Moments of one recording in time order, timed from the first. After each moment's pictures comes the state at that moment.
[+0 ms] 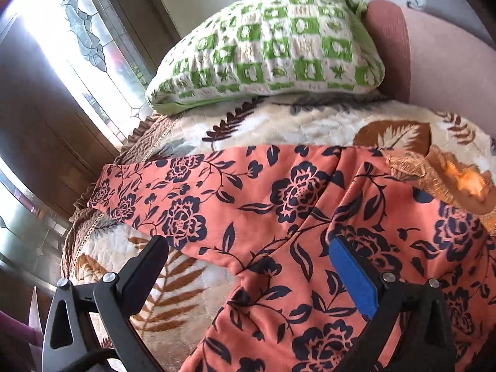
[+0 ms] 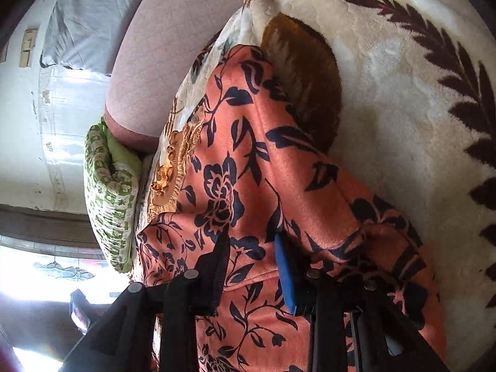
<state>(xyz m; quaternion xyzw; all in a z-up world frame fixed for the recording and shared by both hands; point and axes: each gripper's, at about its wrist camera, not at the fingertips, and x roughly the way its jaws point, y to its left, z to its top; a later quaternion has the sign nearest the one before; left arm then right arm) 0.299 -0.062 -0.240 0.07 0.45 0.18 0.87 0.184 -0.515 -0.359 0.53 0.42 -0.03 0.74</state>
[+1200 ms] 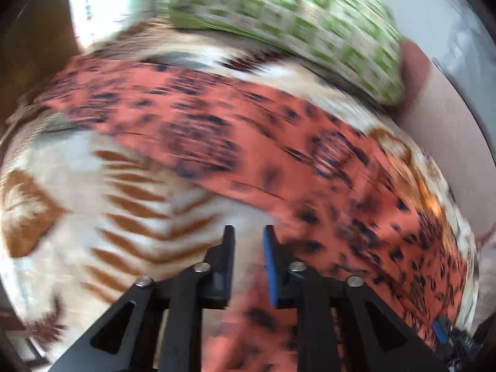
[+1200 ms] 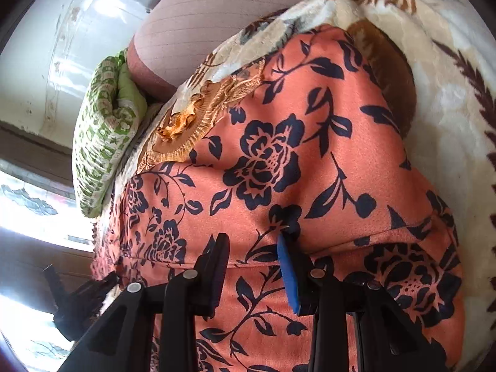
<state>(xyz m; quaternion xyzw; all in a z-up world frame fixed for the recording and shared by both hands) 0.267 0.083 -0.265 -0.18 0.50 0.10 0.84 0.213 -0.448 -0.331 0.36 0.47 0.01 0.81</state>
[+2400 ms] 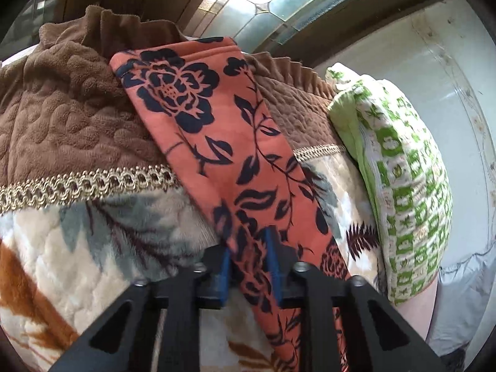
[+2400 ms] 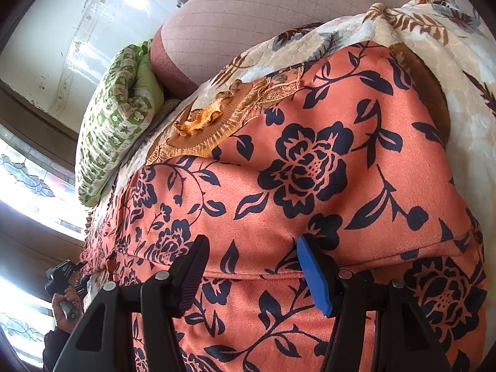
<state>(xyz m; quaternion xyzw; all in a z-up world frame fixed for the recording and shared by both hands) 0.310 0.315 -0.310 -0.48 0.38 0.18 0.77 0.232 -0.422 -0.338 0.33 0.44 0.02 0.83</state>
